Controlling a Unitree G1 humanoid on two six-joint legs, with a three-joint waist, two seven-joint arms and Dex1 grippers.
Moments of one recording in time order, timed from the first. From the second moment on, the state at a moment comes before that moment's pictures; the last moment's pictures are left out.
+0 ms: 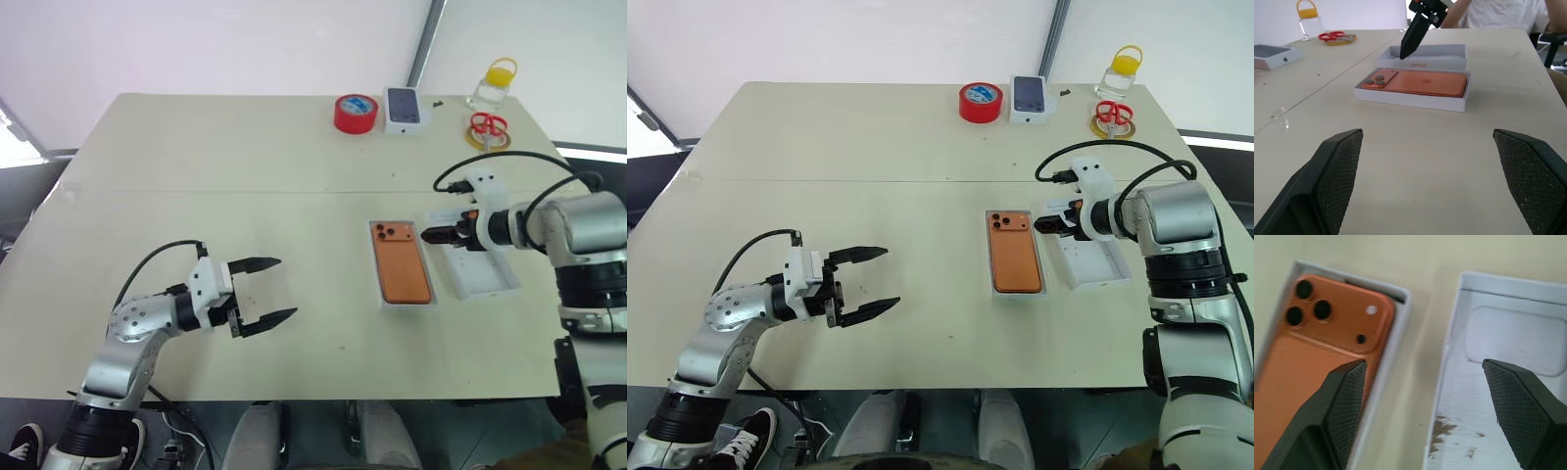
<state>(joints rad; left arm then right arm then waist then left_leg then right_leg) -0.08 0.55 -0.01 -0.23 -0.42 0.04 -1.06 -0.80 -0.76 0.02 0.13 0.34 1.43 0.62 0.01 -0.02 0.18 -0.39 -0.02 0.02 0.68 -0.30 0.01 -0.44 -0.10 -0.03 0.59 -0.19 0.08</state>
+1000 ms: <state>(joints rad) -0.13 0.54 -0.03 -0.21 -0.40 0.01 -1.06 -0.62 -0.74 0.03 0.01 0.30 1.34 0.49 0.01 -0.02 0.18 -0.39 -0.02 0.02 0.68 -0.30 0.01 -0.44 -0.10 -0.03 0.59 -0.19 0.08</state>
